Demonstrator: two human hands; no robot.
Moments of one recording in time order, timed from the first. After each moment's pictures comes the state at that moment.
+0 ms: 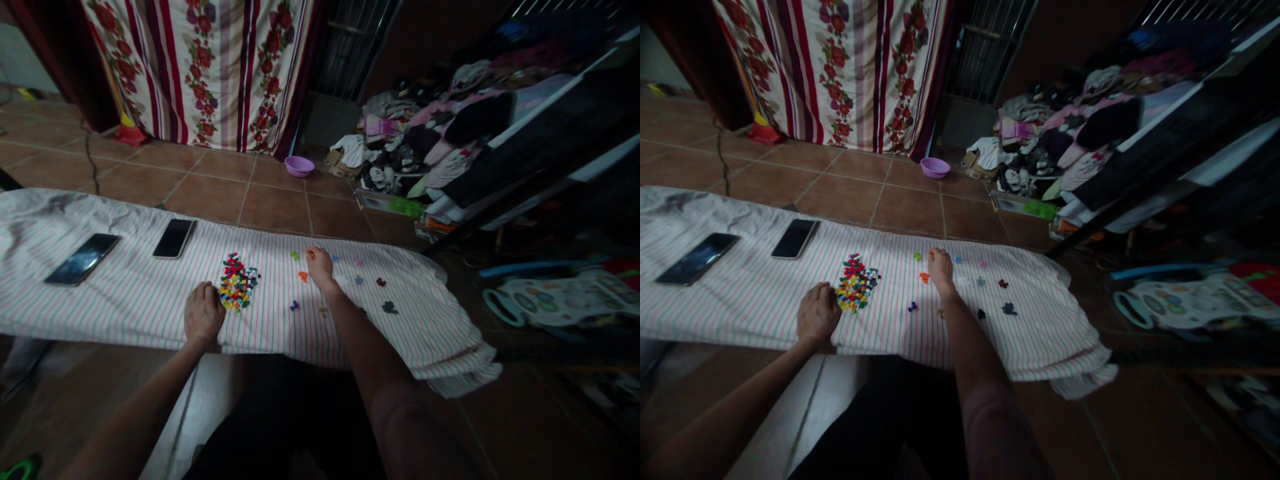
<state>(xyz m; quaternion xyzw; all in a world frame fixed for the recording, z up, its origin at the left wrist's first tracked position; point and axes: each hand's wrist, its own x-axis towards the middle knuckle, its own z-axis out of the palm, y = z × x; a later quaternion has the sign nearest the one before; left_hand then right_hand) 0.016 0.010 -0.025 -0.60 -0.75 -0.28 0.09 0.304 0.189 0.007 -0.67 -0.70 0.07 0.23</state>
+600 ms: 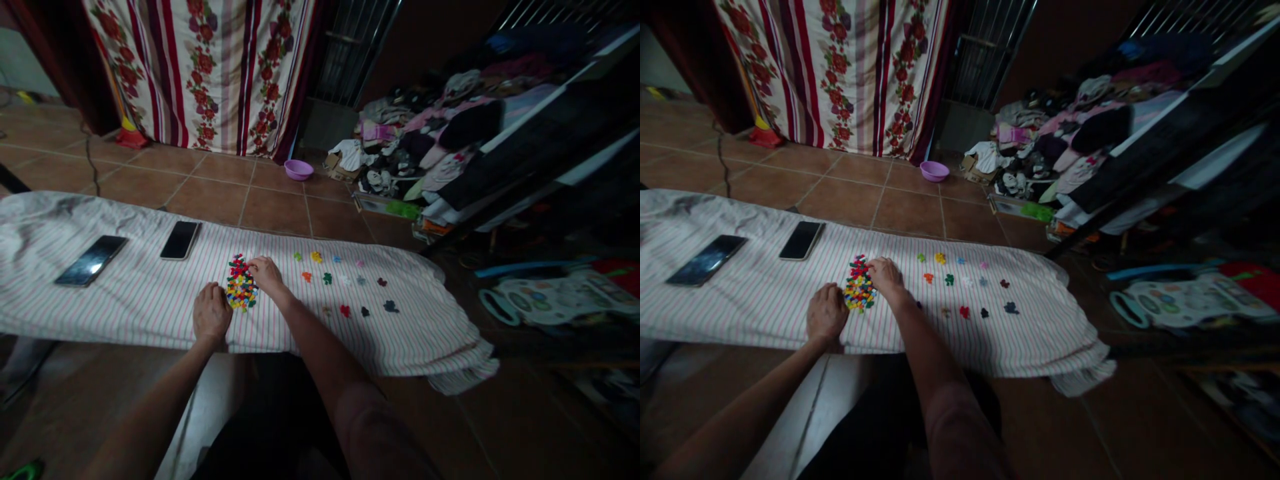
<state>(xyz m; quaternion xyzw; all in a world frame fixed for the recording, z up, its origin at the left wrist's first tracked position) 0.016 0.011 -0.027 -0.60 -0.74 -0.29 0.10 0.152 0.139 0.006 -0.50 -0.82 0.19 0.19</state>
